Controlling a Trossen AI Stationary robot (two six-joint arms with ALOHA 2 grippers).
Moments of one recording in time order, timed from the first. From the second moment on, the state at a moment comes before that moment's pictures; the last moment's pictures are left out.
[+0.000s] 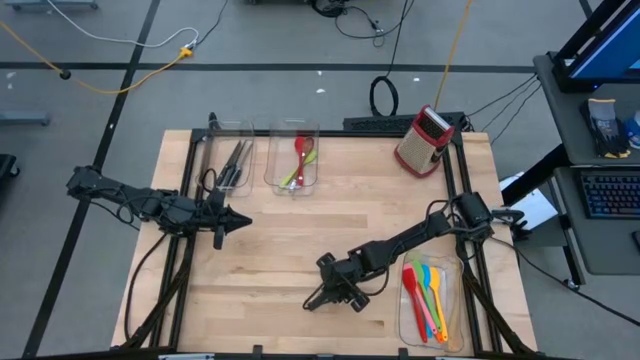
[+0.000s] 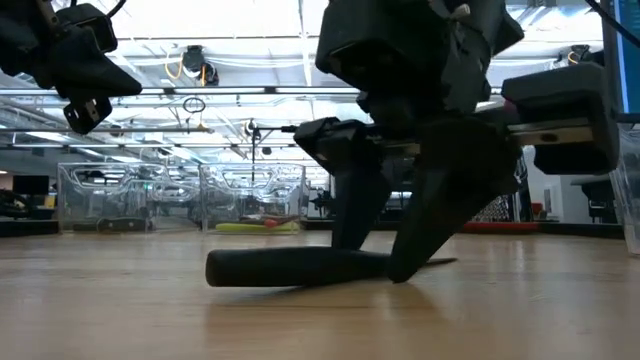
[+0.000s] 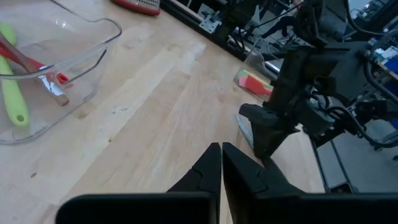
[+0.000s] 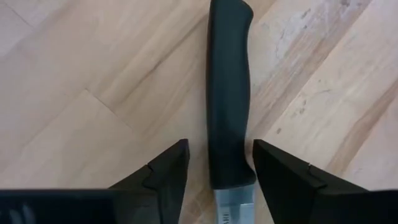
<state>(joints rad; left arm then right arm) -0.32 0.39 0.28 -0.23 -0.31 -0.66 0.36 2.05 1.29 -0.30 -0.13 -0.34</state>
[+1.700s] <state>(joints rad) -0.32 0.65 0.28 0.18 -0.26 -0.81 0.32 1.90 1.40 -0.44 0.08 -0.49</state>
